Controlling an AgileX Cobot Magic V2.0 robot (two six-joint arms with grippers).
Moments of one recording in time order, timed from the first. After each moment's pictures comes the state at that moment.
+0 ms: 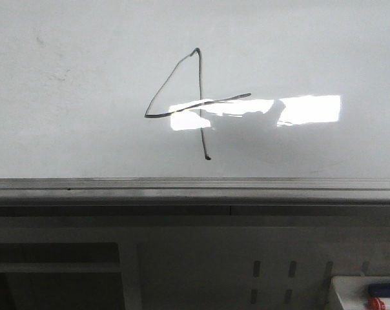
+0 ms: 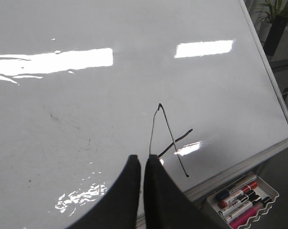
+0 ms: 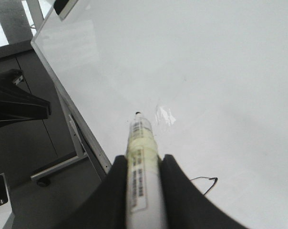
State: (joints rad) left arm -0.50 0.38 -0.46 -0.58 0.35 0.42; right arm 0.49 0.97 -1.23 0.67 0.80 -0.70
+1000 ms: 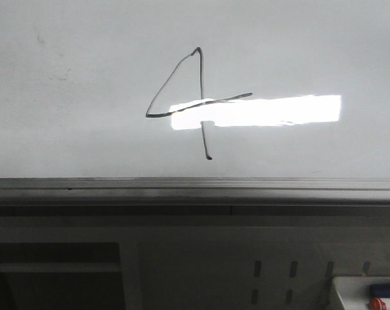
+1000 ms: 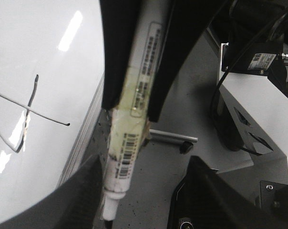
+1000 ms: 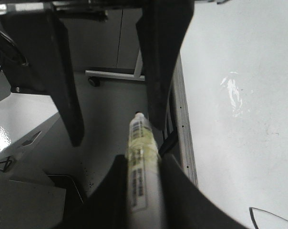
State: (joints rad) left arm -0.54 0.91 -0.97 -0.73 1.09 1.01; right arm 0.88 1.22 -1.23 0.54 0.82 -0.94
